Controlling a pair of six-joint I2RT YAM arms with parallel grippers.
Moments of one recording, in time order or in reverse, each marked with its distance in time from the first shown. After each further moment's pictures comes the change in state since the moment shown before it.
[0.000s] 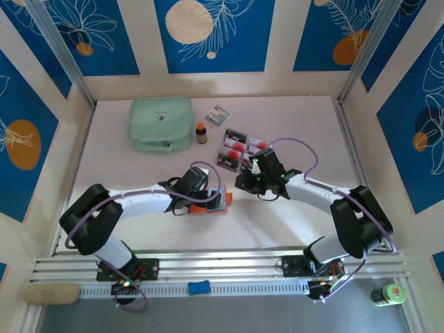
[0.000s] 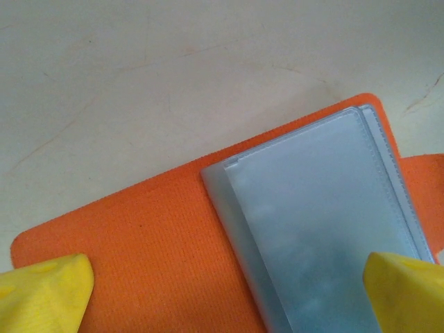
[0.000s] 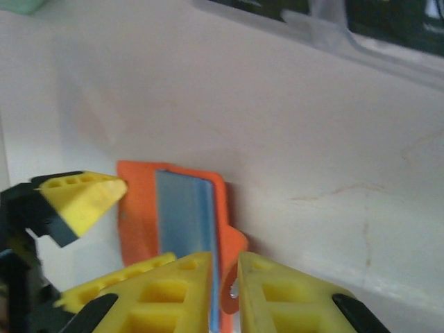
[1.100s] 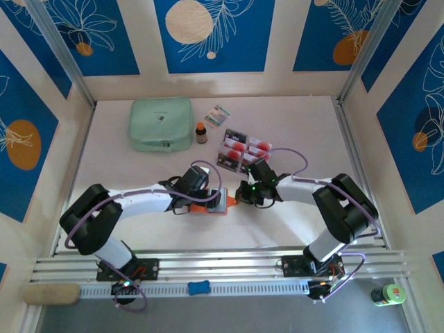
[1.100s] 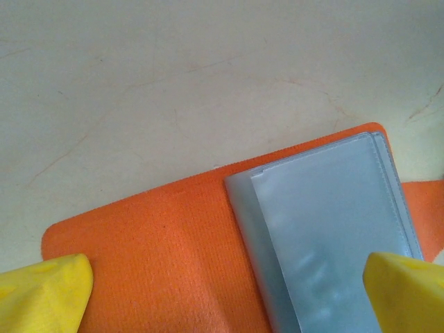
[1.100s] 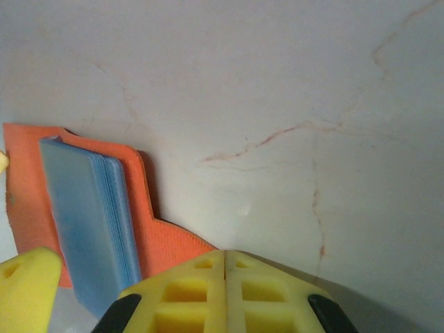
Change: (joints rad) left arm -0.003 0.000 0.015 -0.010 -0.025 0.019; right arm 0.044 0.143 -0.055 0.028 0.011 0.016
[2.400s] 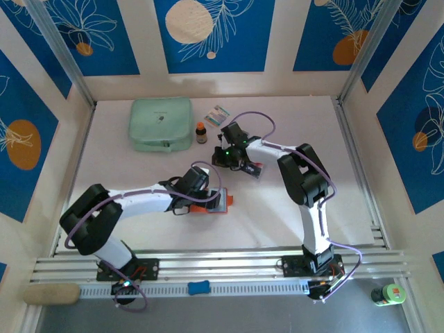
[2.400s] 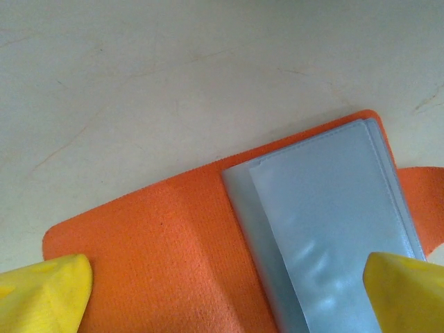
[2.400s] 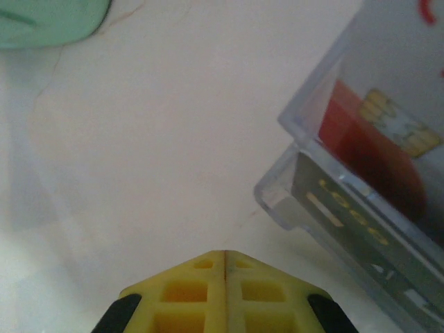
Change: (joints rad) left arm -0.006 0.000 0.000 -0.015 -0.003 0.000; right arm -0.029 0.501 0.730 -0.176 0.027 -0.202
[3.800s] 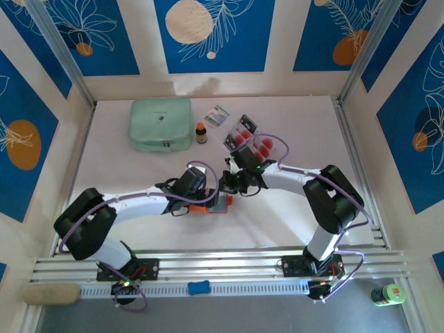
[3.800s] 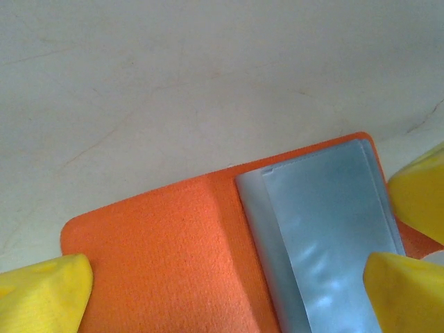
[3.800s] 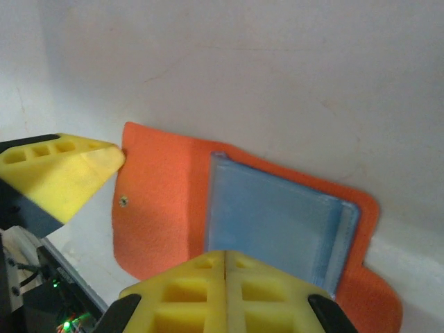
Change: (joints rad) left arm -0.008 -0.052 -0.035 0.029 -0.034 -0.057; right arm 0.098 -0.377 -0.462 0.076 -0.116 0.143
